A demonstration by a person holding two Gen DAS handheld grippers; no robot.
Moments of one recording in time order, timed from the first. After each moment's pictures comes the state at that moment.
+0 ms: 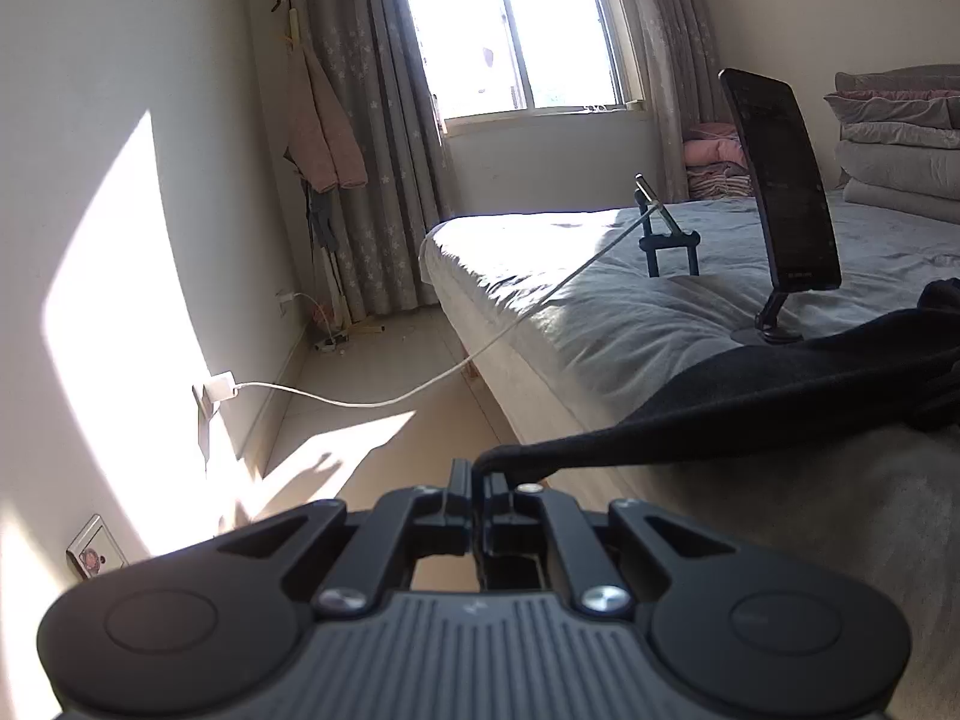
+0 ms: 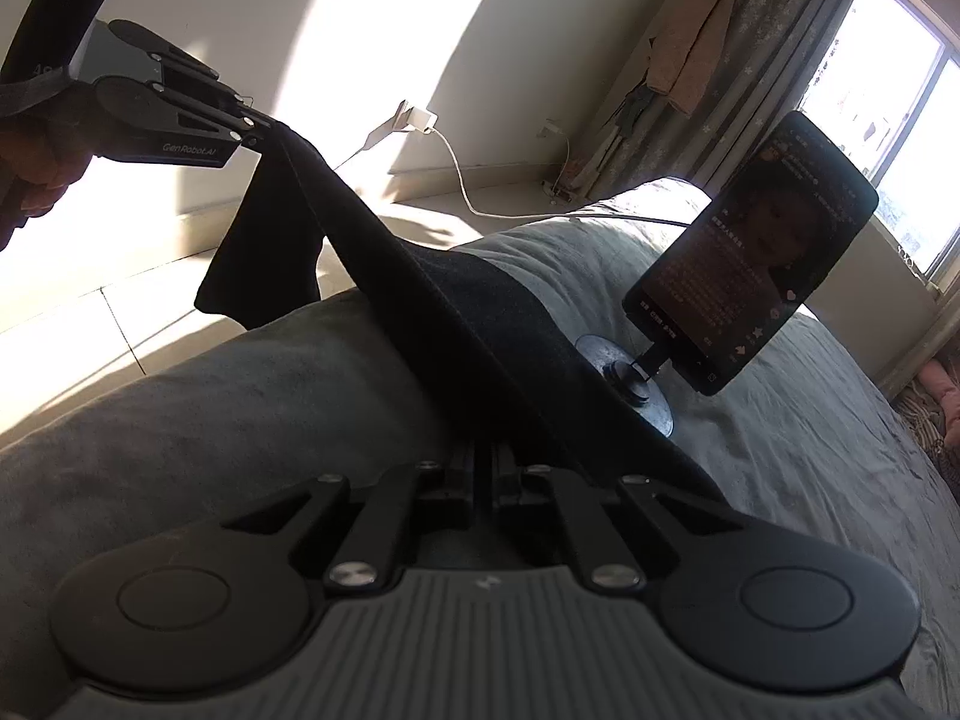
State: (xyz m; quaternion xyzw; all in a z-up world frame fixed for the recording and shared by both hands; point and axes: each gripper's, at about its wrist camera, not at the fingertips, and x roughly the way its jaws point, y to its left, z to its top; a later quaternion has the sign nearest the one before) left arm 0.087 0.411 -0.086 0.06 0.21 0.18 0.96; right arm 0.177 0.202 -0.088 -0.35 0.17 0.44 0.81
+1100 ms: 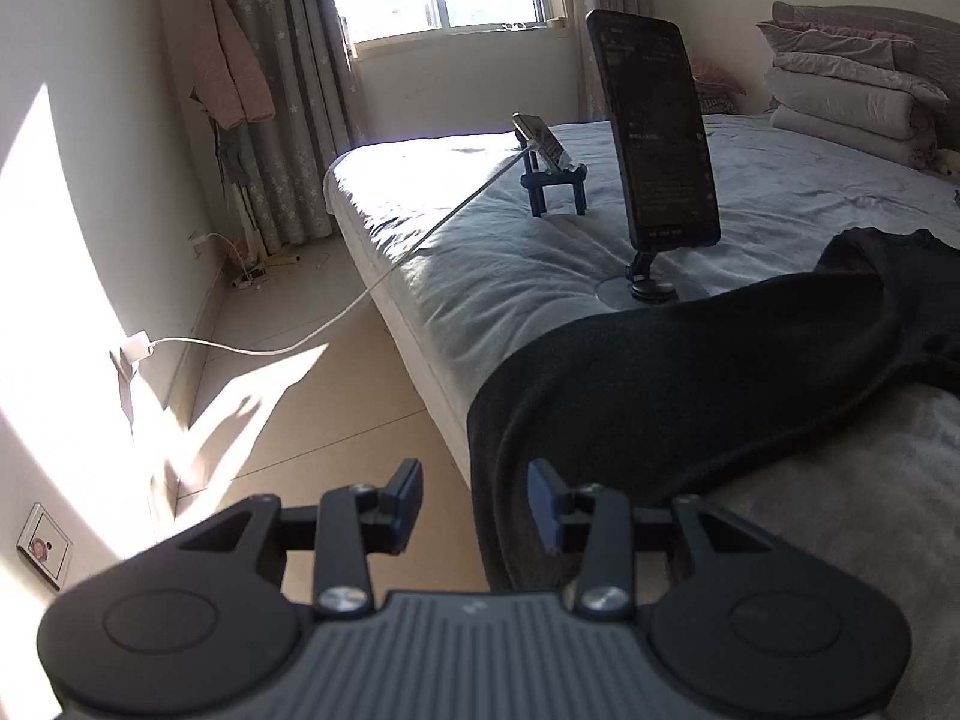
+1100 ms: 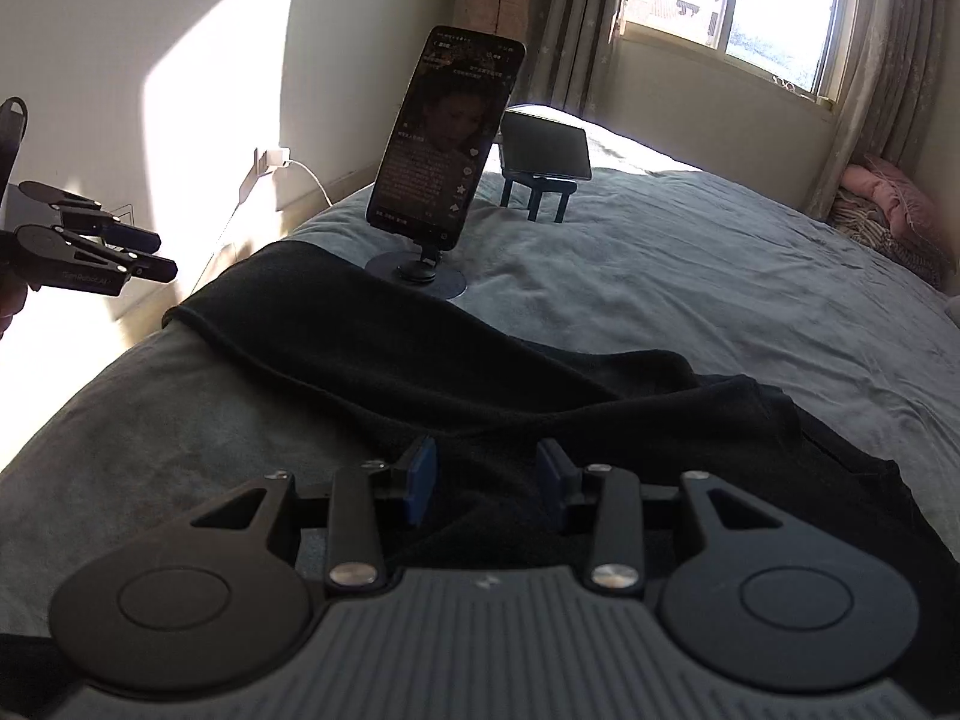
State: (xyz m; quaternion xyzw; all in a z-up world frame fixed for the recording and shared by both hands) left arm 0.126 0.349 -0.066 0.06 0.30 0.10 0.95; right arm 0.213 0.047 -0.047 -0.19 0.26 0.36 0.88
